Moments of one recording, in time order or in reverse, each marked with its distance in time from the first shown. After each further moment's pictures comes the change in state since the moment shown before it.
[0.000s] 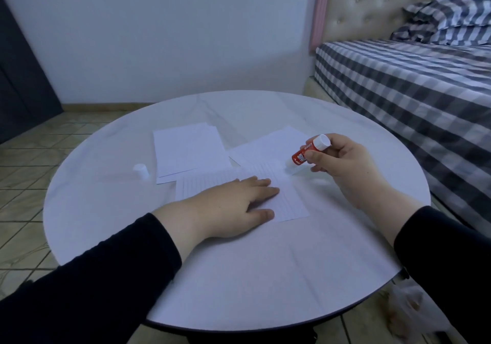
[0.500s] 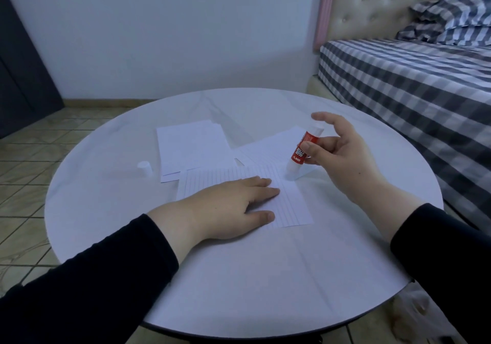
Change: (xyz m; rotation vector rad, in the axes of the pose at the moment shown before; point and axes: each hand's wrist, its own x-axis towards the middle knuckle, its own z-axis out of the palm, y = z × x) left_hand -0.006 -0.014 0.000 -0.026 0.016 -0.016; right_hand 0.007 -0.007 0.022 -0.078 -0.005 -0.126
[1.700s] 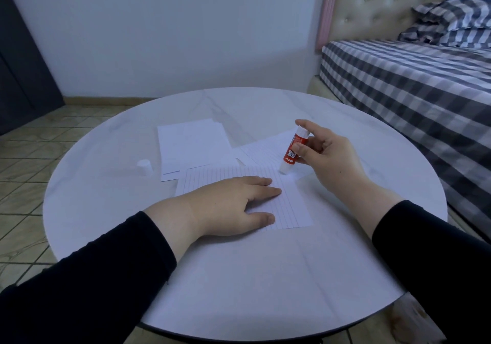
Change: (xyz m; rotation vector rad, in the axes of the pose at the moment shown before) left_hand 0.000 -0.002 -0.005 0.006 -0.018 0.017; right_hand 0.015 0.019 0.016 -0.082 -0.027 0.000
